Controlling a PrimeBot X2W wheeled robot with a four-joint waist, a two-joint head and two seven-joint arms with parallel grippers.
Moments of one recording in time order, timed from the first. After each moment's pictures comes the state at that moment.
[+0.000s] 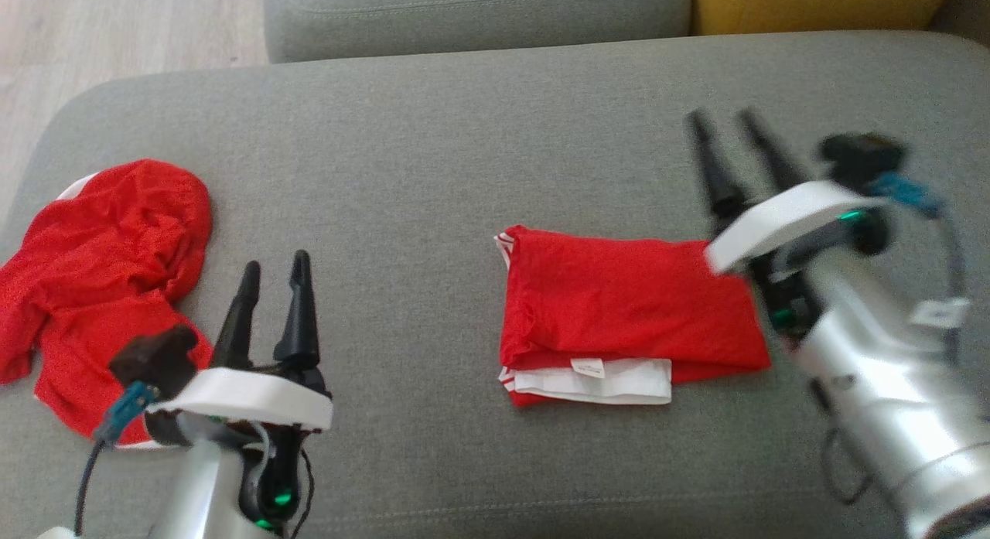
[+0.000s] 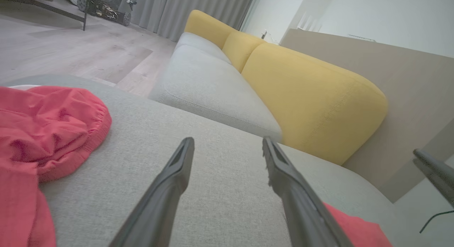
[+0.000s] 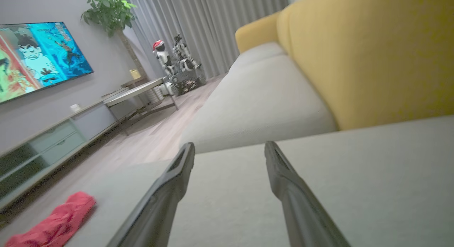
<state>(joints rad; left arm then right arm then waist) -0.15 0.04 -0.12 0.30 -0.50 -0.11 -0.25 -0.73 -0.17 0.61 0.87 0.83 0.12 -0.25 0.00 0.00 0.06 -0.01</state>
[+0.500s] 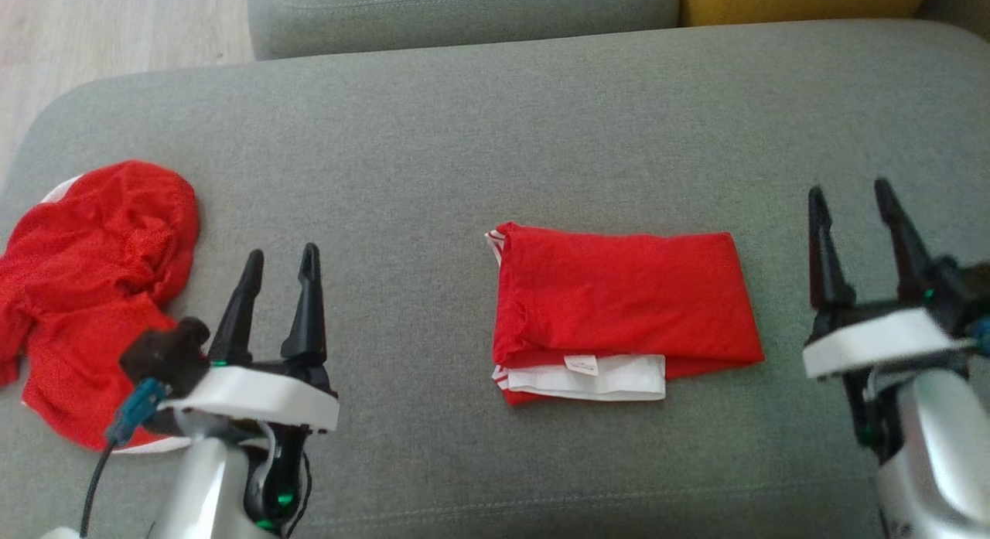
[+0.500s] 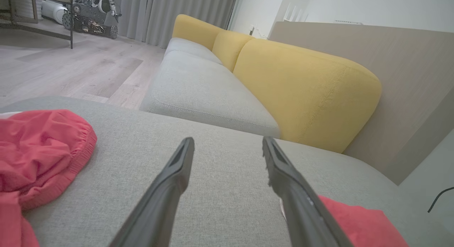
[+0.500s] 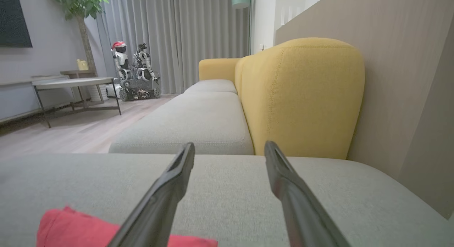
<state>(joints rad) -0.15 0.04 -0.14 0.25 -0.39 -0.09 -0.25 -0.29 -0.22 0.06 0.37 0.21 0.12 -0.25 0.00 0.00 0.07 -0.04</state>
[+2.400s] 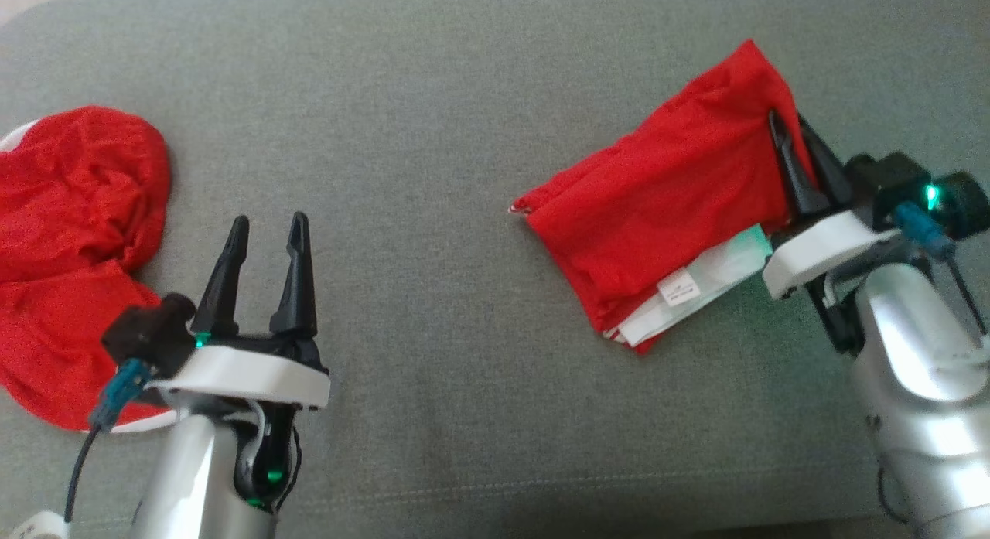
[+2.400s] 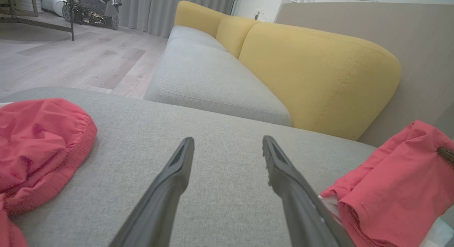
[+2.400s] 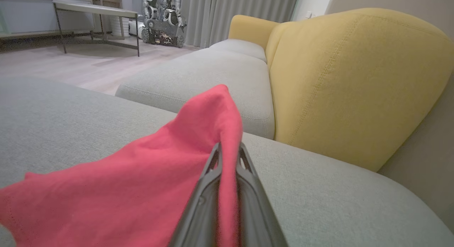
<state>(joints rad) -0.17 0.04 -0.11 0.19 -0.33 -0.11 -0.25 -0.55 -0.22 0.20 0.60 0.04 0.12 -0.23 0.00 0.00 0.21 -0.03</state>
